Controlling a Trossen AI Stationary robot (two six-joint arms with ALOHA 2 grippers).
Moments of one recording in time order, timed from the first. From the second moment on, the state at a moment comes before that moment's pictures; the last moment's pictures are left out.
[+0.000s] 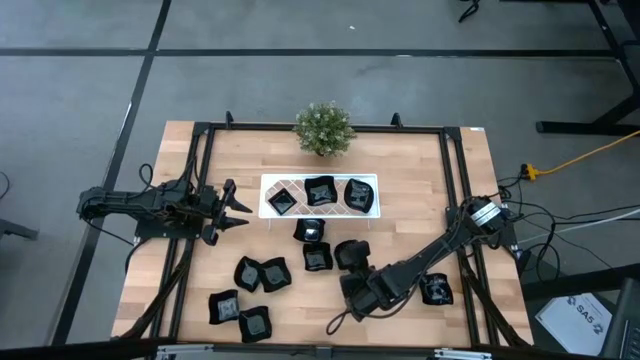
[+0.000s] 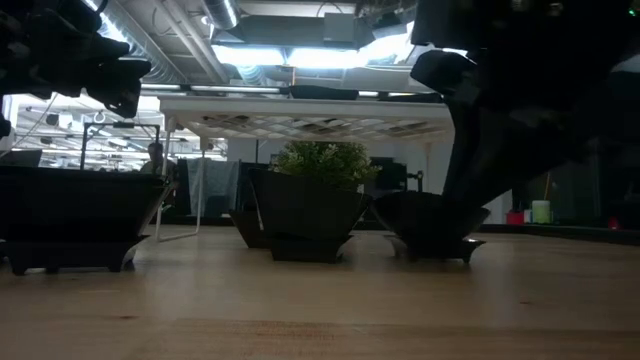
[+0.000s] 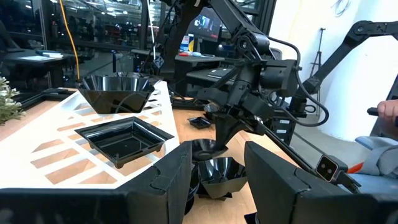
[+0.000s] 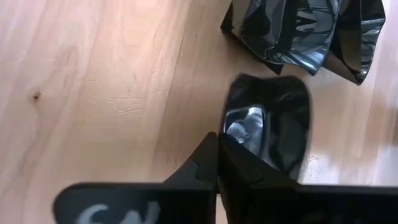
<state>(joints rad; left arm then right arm) -0.02 0.00 0.01 0.04 0.15 -0.14 0.60 1.98 1.36 -0.73 0.59 0.21</state>
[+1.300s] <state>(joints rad) -0.02 0.00 0.01 0.04 0.15 -0.14 0.61 1.85 1.79 -1.11 0.44 -0.04</state>
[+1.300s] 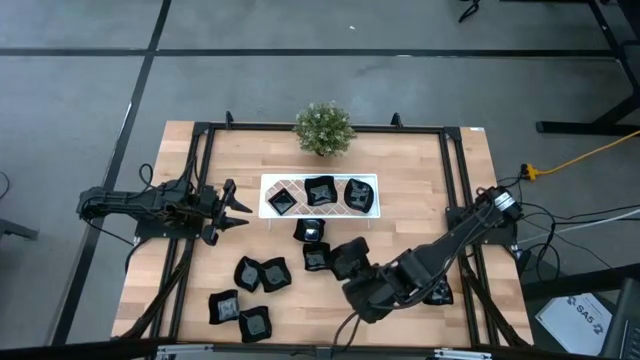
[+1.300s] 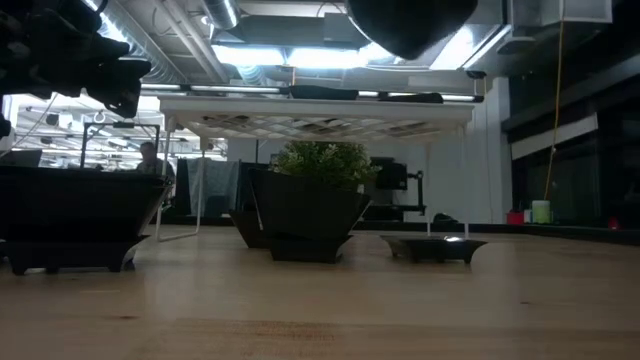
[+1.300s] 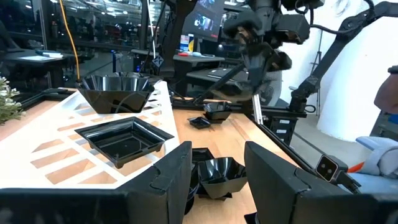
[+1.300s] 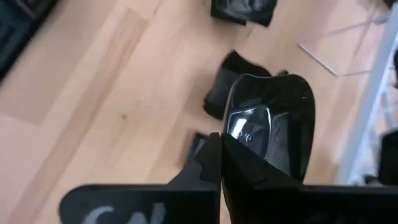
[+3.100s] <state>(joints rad) -0.02 0.00 0.01 0.04 0.15 -0.14 0.42 1.80 1.77 -1.57 0.78 -0.69</state>
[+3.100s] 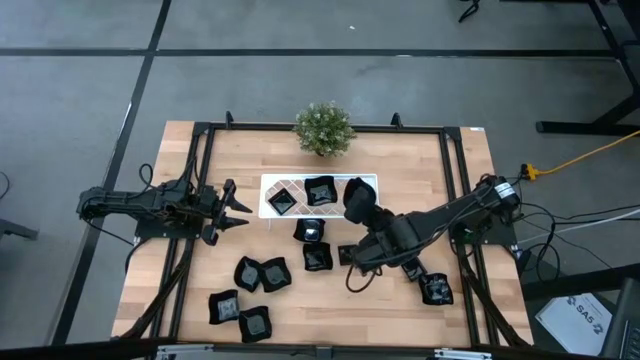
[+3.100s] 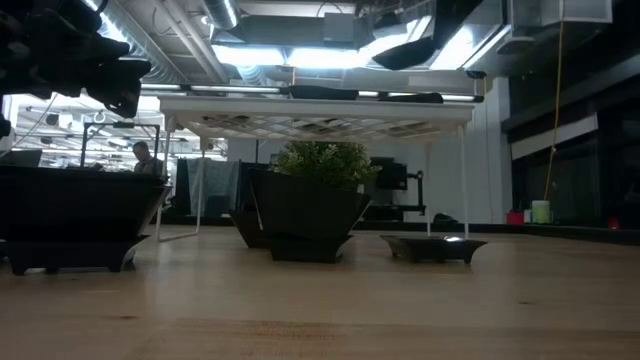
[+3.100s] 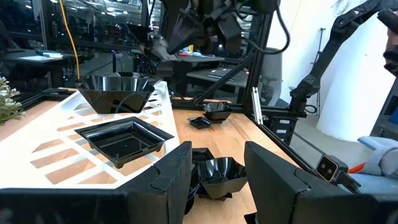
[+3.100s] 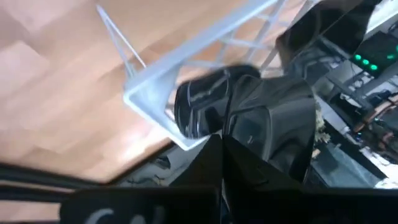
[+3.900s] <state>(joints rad) -0.02 0.00 0.01 0.04 0.15 -0.14 0.39 1.65 1.46 -1.36 0.78 -0.82</state>
